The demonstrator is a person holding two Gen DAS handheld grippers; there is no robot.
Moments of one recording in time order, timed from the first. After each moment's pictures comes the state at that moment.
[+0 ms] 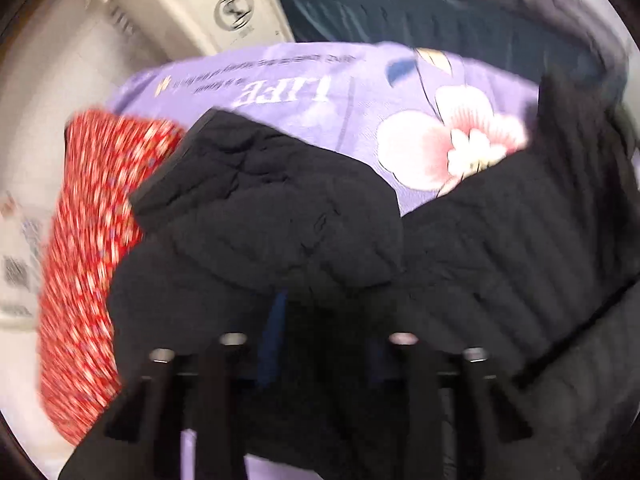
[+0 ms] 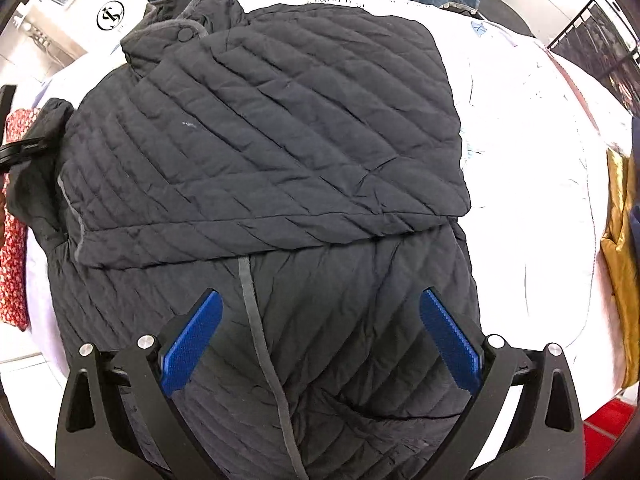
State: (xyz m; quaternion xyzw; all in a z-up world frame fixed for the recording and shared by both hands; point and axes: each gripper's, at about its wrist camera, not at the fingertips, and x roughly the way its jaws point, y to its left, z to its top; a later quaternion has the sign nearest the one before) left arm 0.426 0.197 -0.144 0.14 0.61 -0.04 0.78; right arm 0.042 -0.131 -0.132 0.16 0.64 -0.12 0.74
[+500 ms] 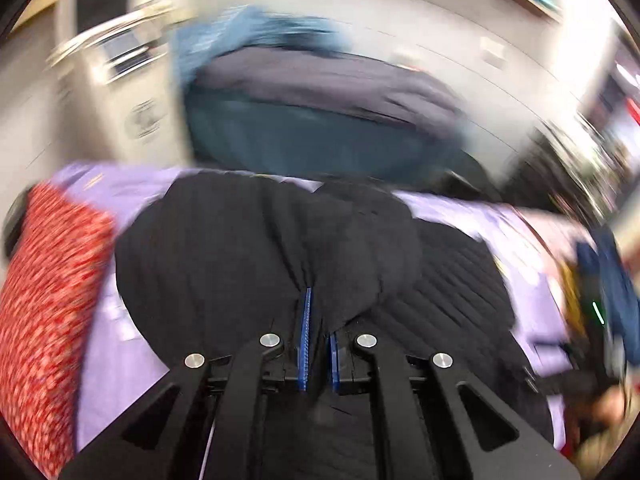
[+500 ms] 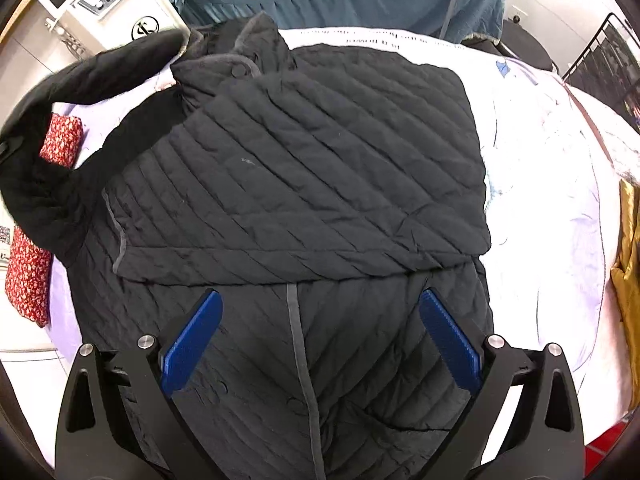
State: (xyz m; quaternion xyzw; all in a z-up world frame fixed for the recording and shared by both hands) left arm 0.263 0.133 -0.010 0.07 0.45 -0.30 0.84; right arm 0.054 -0.107 -0.109 0.16 0.60 -0.09 0.78
